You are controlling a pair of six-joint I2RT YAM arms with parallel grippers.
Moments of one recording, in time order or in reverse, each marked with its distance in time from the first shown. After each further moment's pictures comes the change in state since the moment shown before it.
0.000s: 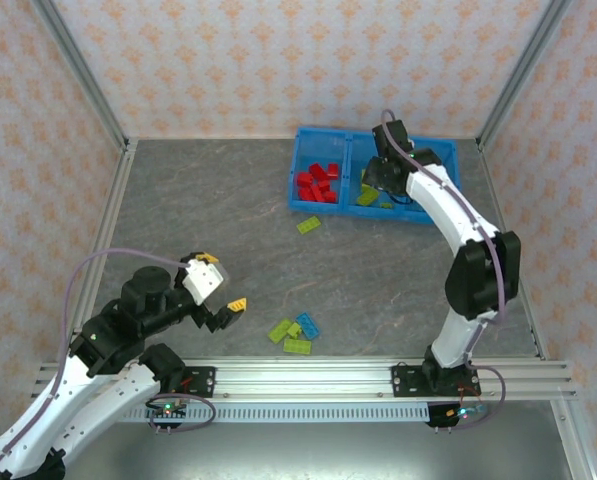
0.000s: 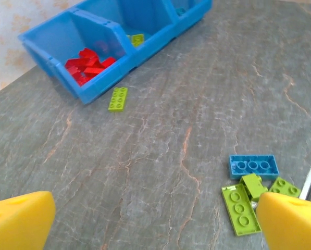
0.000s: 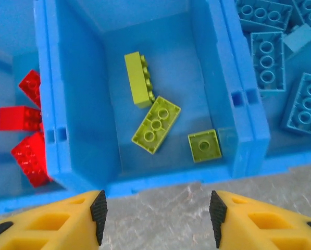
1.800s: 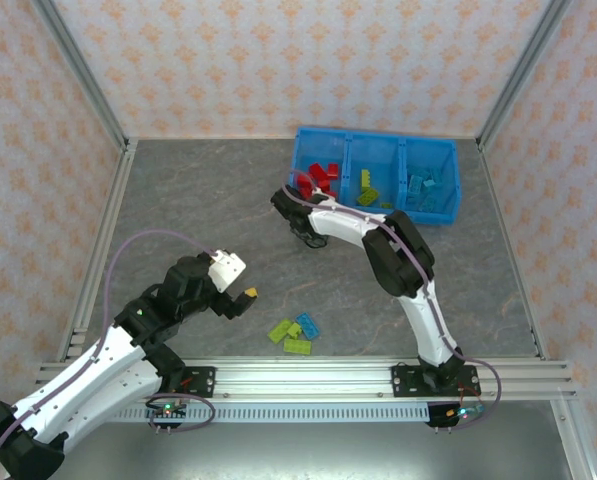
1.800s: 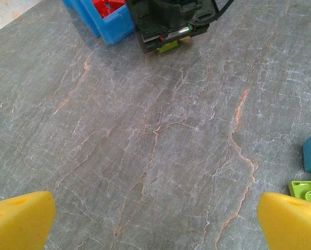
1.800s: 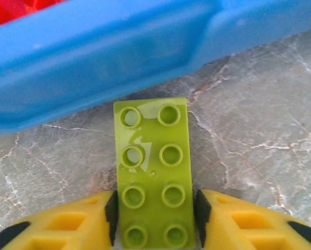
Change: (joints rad) left arm 0.000 0.211 -0.170 0.224 -0.171 0.000; right arm 0.429 0.425 0.016 0.123 0.229 0.538
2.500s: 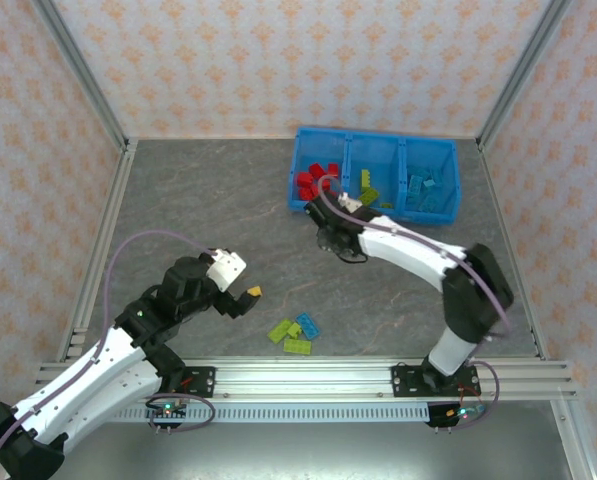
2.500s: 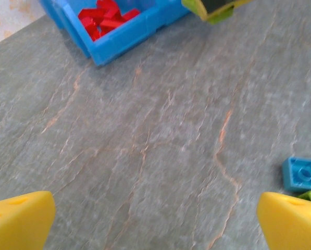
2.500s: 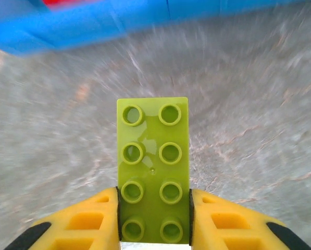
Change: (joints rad) left arm 0.000 -0.011 -0.017 0.089 0.068 -0.044; right arm -0.005 -0.589 -0.386 -0.035 -0.094 -0.175
